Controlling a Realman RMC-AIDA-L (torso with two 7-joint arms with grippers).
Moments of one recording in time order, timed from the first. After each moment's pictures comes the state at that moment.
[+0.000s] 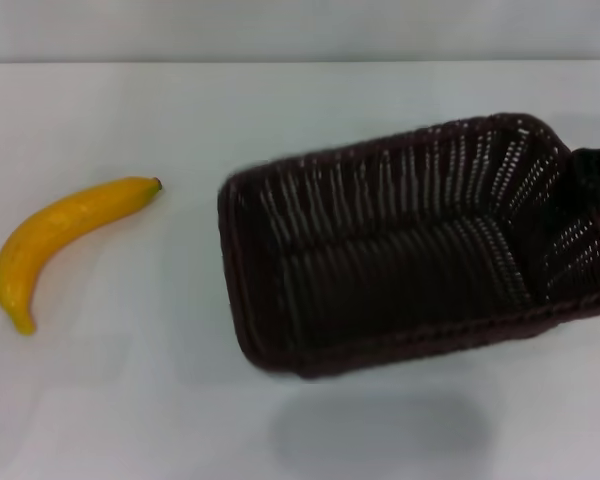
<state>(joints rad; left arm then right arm) -0.27 -2.03 0.83 0.24 -2.64 -1.48 2.66 0.91 1.98 -0.62 -0.92 0.37 1.79 -0.28</state>
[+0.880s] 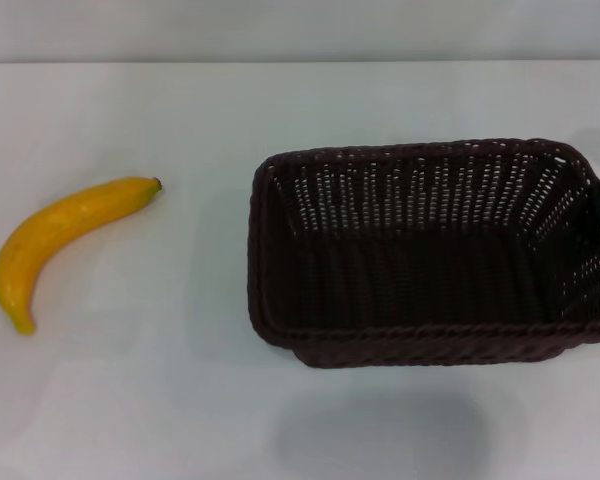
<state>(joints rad) -0.32 -2.01 0.82 0.24 -2.64 -1.42 2.69 0.83 2.00 -0.70 -0.99 0.39 1.79 -0.23</state>
